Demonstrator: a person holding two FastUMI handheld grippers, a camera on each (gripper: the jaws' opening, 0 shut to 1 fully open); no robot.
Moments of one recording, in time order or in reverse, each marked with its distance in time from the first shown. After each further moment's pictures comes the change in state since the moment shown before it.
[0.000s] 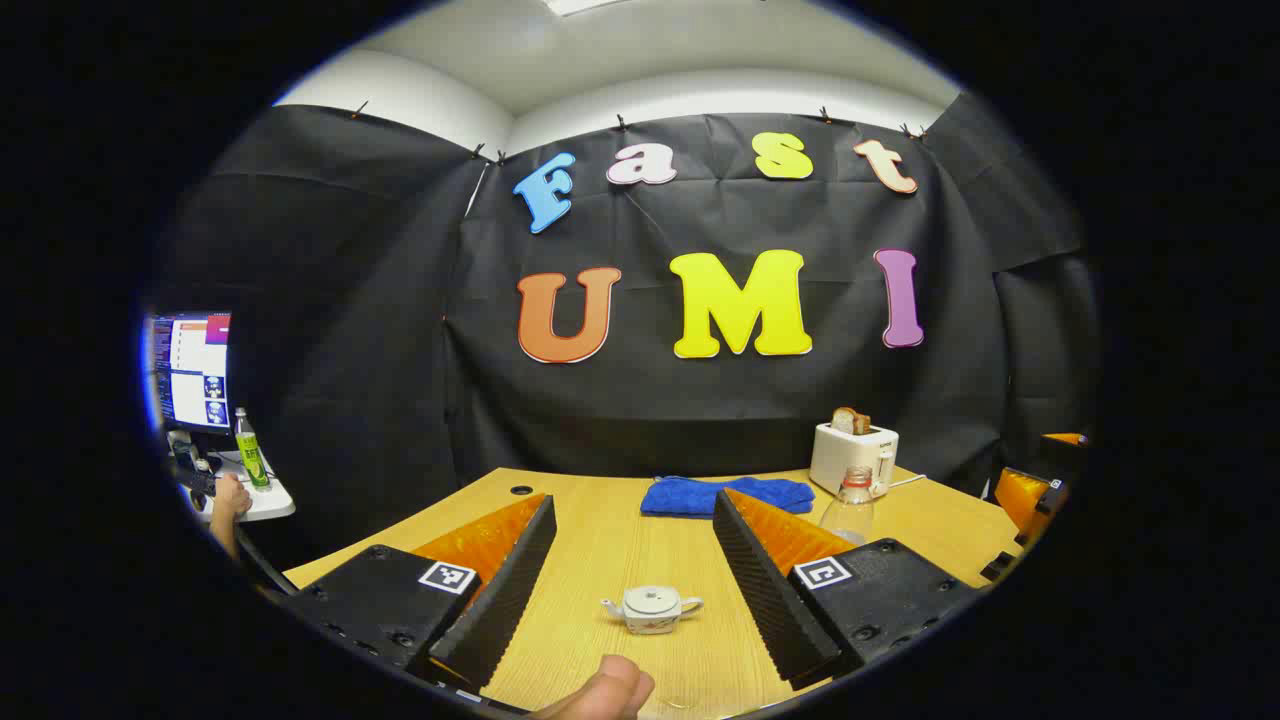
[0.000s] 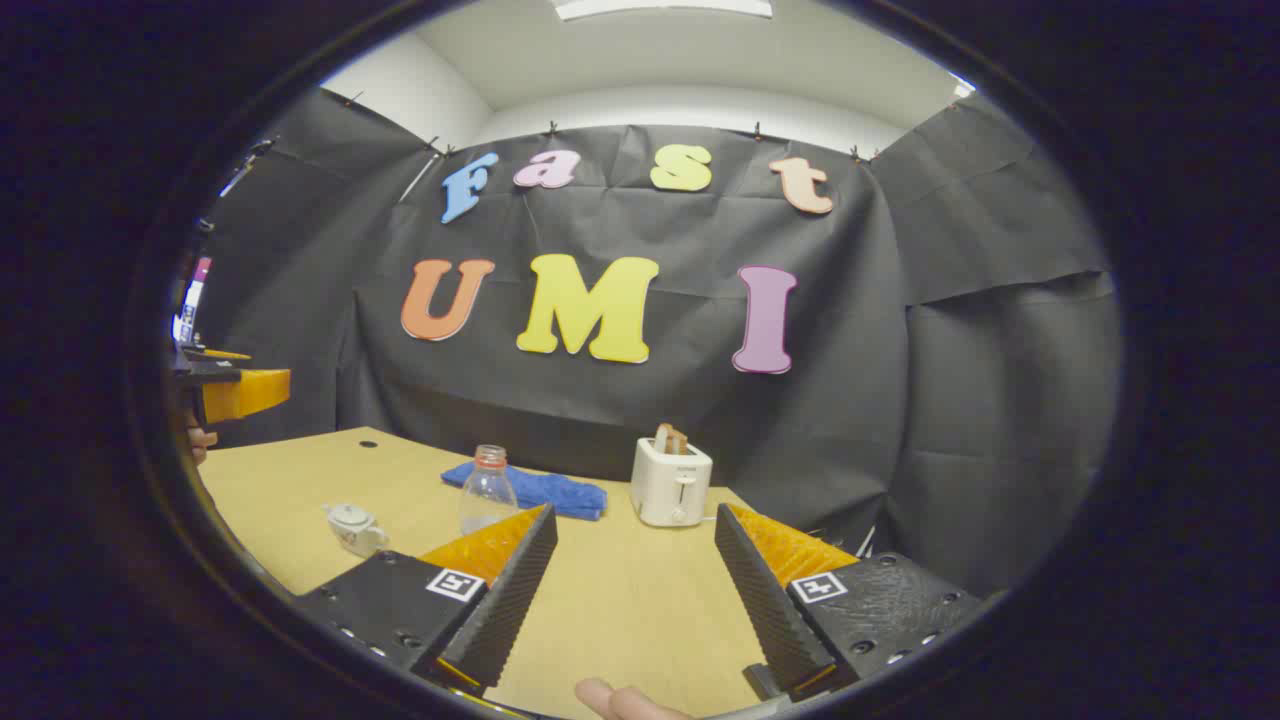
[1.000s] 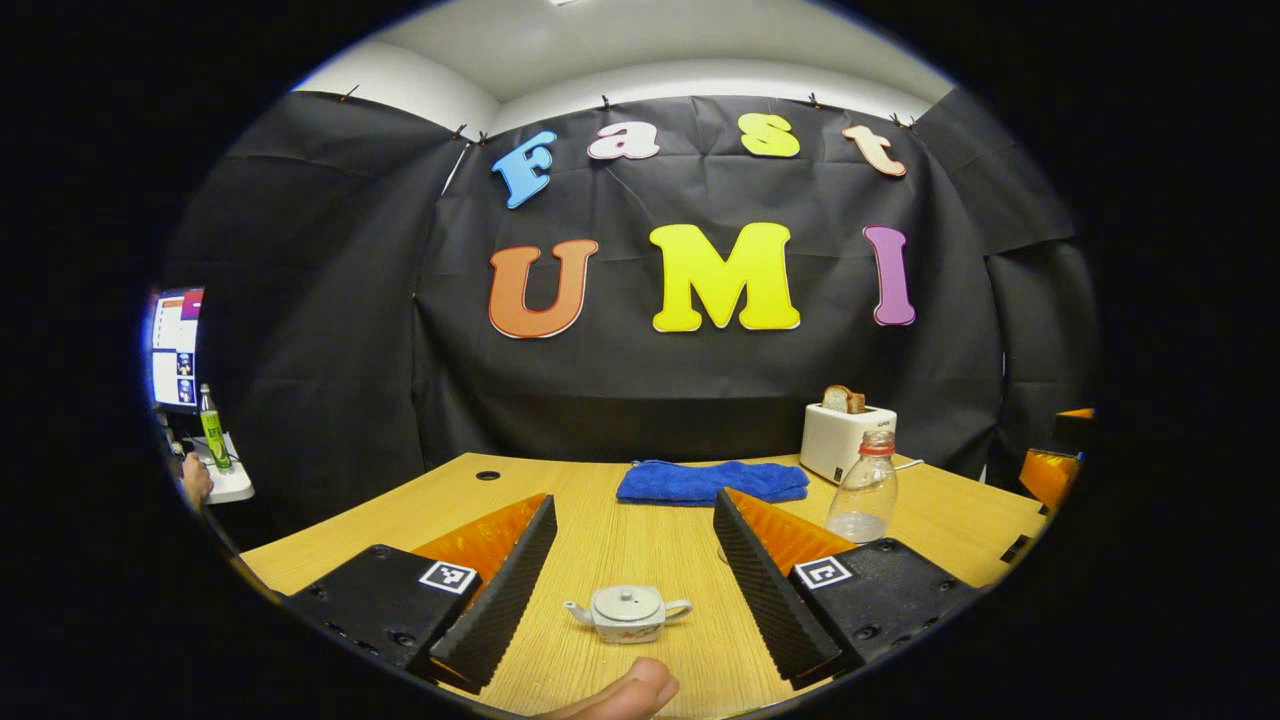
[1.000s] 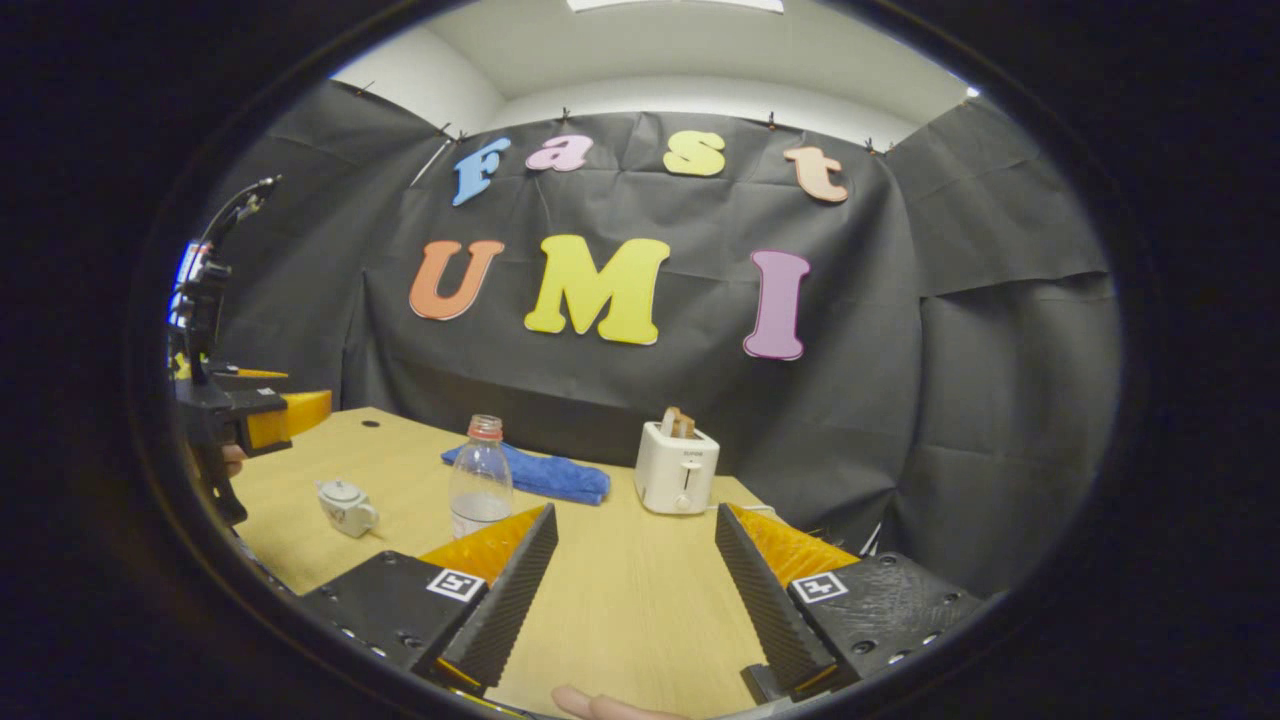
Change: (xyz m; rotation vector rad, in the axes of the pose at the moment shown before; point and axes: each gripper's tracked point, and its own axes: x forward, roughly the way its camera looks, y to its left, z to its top) left arm 0.060 -0.026 -0.059 -0.010 0.013 -0.078; right arm 0.018 -0.011 -0.024 -0.033 0.046 -0.001
